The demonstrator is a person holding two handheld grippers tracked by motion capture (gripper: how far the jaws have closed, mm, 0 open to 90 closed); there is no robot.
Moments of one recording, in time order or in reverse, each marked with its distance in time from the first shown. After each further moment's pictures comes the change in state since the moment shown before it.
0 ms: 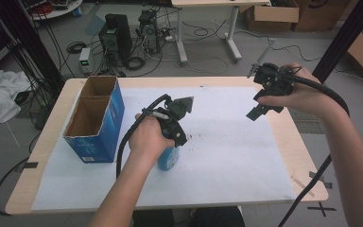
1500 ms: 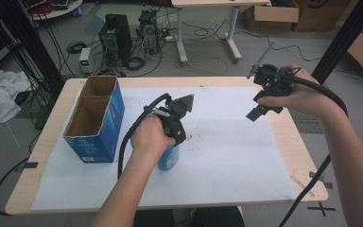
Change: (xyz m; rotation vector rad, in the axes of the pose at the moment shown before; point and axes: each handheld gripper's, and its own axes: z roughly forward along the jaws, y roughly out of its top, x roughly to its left) left arm 0.002 0.007 0.002 0.056 -0.044 -0.049; right arm -0.004 -0.002 0.005 0.001 0.009 0.005
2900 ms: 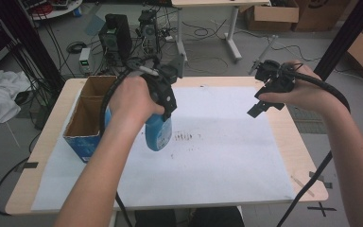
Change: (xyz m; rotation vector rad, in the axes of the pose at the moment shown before) left arm 0.044 0.007 -0.112 0.049 -0.023 -0.052; right arm -0.003 0.003 -0.009 -0.006 -0.011 0.006
